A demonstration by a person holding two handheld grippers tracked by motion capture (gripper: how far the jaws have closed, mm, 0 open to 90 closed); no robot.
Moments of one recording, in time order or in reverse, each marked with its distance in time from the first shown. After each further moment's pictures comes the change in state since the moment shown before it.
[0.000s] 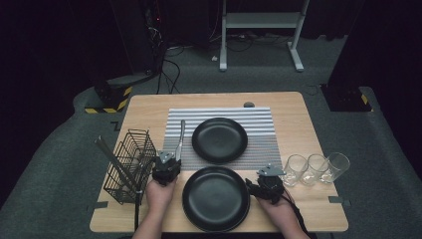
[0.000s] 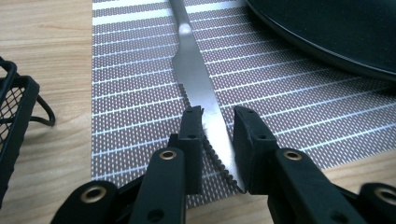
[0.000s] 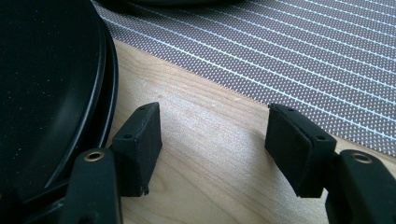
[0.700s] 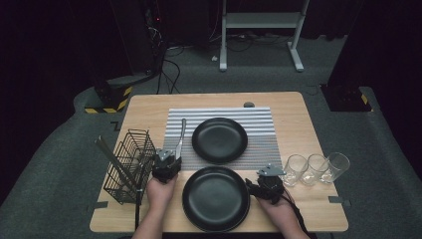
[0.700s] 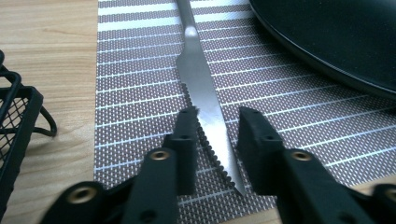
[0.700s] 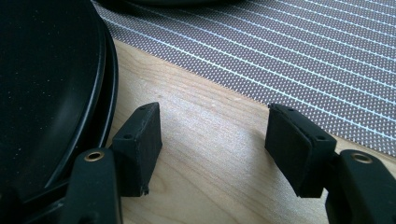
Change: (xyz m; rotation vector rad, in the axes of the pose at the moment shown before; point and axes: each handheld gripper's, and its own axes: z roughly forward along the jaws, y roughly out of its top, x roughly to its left) left arm 0.003 0.004 0.004 -0.020 -0.005 -0.033; right arm 0.000 0.000 0.000 0.000 0.000 0.000
